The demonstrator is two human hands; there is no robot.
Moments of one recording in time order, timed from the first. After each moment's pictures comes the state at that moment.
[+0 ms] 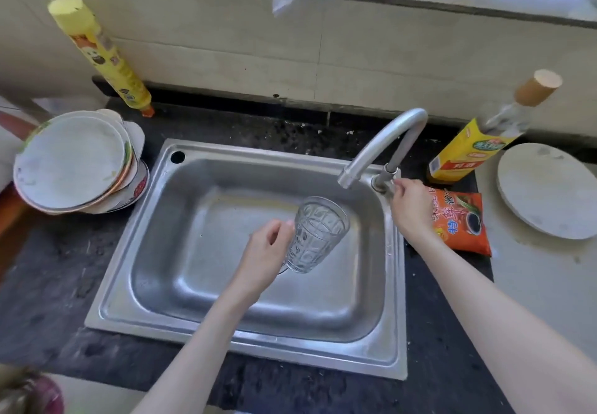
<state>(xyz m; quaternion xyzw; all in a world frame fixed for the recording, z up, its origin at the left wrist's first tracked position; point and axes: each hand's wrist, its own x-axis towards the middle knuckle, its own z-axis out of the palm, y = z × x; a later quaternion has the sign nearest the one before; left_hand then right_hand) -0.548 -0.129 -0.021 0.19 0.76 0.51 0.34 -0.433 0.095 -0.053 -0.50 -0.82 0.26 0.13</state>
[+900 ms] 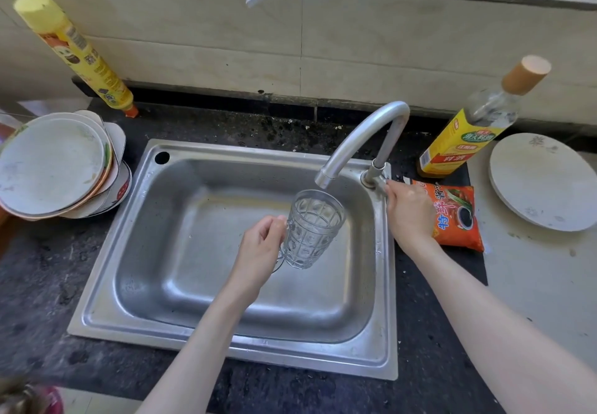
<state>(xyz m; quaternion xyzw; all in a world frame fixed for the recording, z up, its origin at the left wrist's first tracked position) -0.536 -0.111 -0.020 0.15 0.76 0.54 0.34 -0.411 0.099 -0.071 -0.46 -0.86 0.12 0.17</state>
